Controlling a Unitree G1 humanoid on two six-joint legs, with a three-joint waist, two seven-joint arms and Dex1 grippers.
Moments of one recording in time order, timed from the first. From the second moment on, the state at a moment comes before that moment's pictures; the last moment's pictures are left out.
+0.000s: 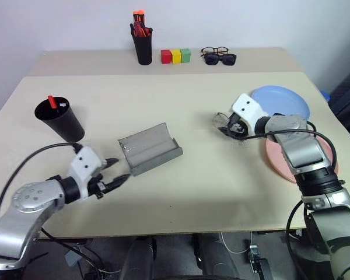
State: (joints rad) left arm 0.08 0.76 0.17 -0.58 -0.43 0.58 -0.76; right arm -0.73 -0.64 0.15 0.21 -0.03 0.56 0.73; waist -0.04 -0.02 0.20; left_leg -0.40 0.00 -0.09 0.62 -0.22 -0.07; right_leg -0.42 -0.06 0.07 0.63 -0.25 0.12
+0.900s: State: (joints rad) left arm 0.05 0.75 0.11 -0.56 -0.42 0.57 -0.75; right arm -0.81 -0.53 0.11 0.42 -0.02 0.55 0.64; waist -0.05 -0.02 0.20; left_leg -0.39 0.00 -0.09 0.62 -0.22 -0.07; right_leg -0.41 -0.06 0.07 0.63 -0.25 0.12
